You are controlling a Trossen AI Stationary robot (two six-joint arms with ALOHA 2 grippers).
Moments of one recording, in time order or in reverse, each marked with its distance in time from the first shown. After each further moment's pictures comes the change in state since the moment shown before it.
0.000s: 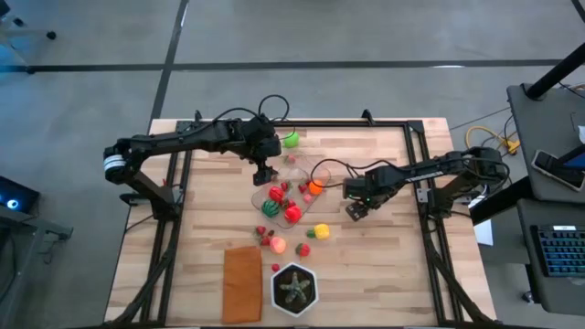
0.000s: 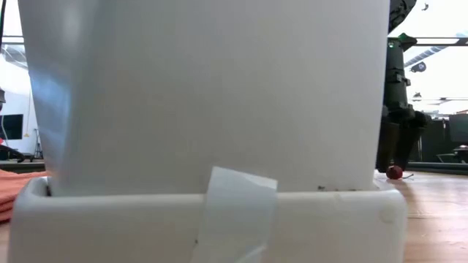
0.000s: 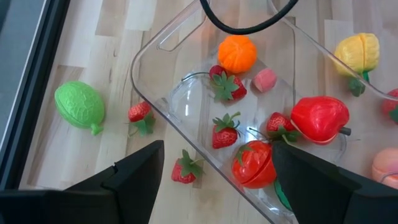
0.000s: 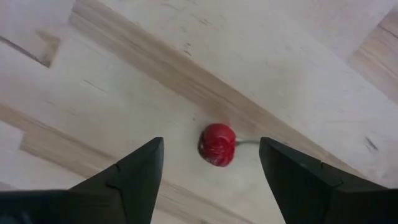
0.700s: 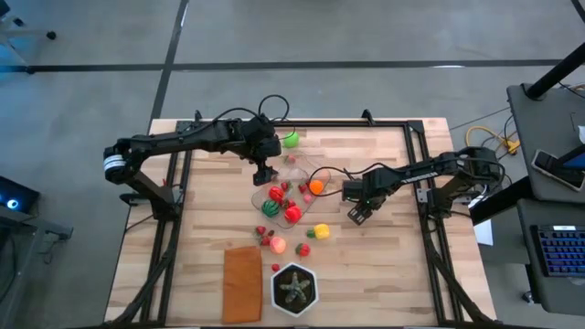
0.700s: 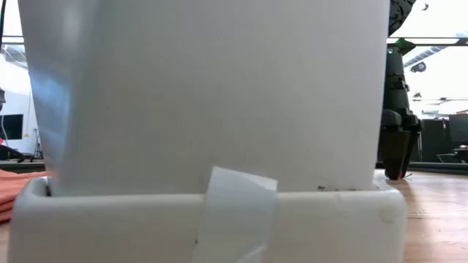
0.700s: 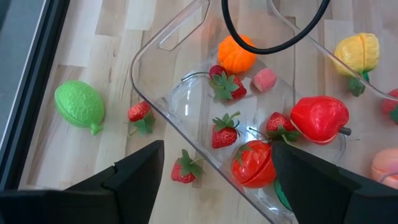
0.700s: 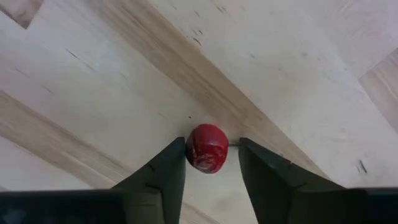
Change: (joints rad) left arm 0.000 0.000 0.000 -0.001 0.000 -0.002; right arm 0.000 0.050 -0.002 0.001 0.009 -0.170
